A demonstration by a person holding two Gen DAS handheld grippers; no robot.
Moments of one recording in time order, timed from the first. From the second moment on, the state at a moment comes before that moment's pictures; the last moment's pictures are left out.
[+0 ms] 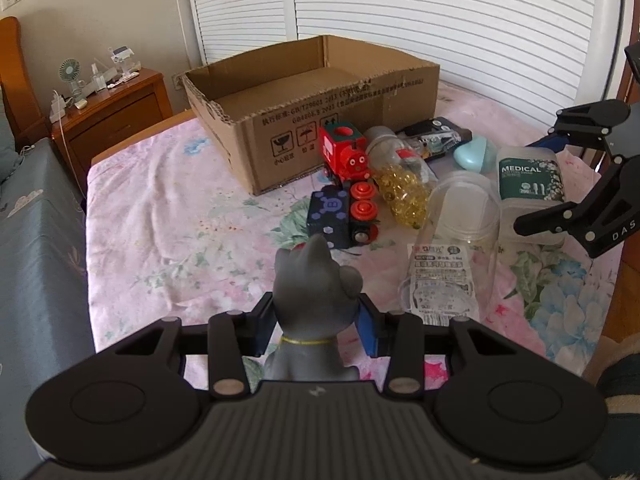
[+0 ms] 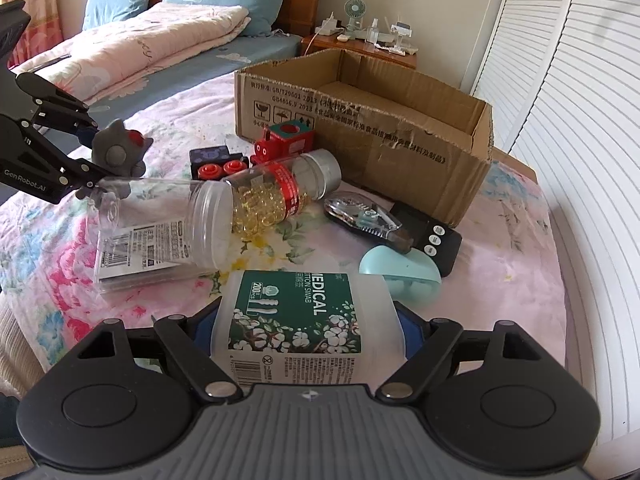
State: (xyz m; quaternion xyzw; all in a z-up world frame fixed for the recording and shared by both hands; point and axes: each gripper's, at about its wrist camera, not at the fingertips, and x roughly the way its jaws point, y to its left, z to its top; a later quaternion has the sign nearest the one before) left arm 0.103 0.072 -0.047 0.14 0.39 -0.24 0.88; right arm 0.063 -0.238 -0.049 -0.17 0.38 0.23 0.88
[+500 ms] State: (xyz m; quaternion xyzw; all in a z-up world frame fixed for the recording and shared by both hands) left arm 0.118 0.067 -0.003 0.15 0.36 -0.22 0.90; right arm 0.065 -0.249 -0.017 -0.18 0.34 0.24 0.89
